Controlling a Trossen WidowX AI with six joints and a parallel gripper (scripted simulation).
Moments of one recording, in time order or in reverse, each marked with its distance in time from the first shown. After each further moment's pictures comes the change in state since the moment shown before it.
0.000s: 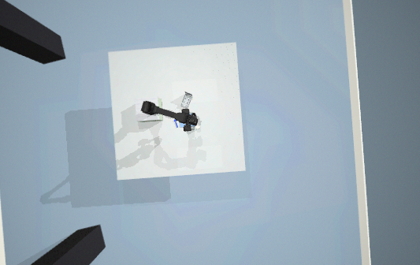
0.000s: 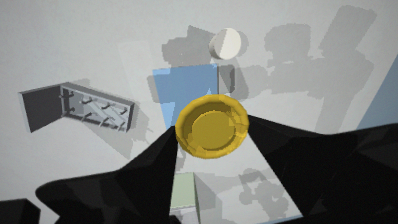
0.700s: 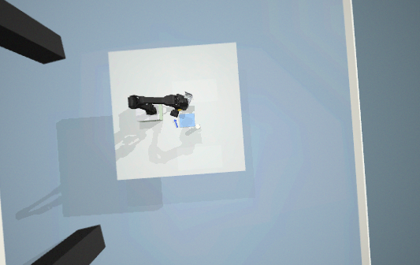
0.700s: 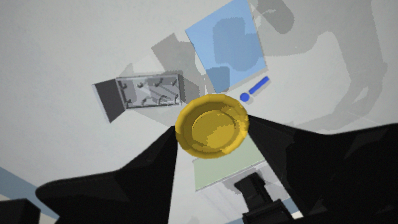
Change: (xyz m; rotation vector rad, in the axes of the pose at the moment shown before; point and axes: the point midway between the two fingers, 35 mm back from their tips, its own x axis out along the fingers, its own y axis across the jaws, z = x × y) arm -0.021 0.124 -0.060 0.419 -0.002 0.012
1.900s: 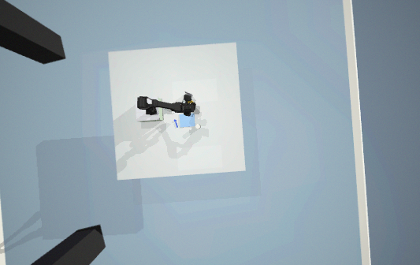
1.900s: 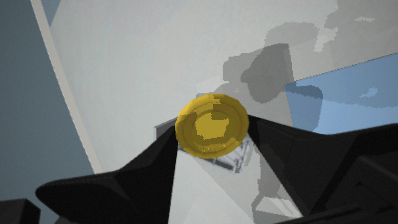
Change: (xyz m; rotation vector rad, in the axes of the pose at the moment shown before) arm 0.090 0.062 0.067 -0.136 -0.209 0.518
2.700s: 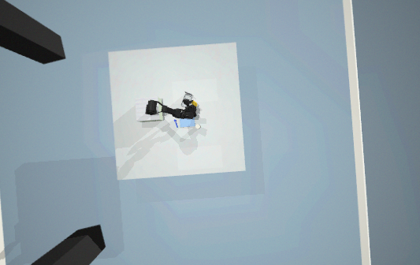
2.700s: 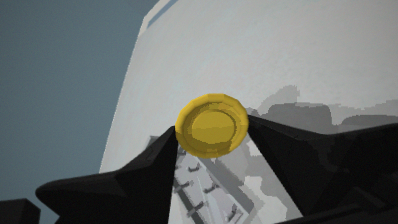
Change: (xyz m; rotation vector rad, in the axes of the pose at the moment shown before) arm 0.037 -0.017 0.015 -0.330 -0.266 0.365
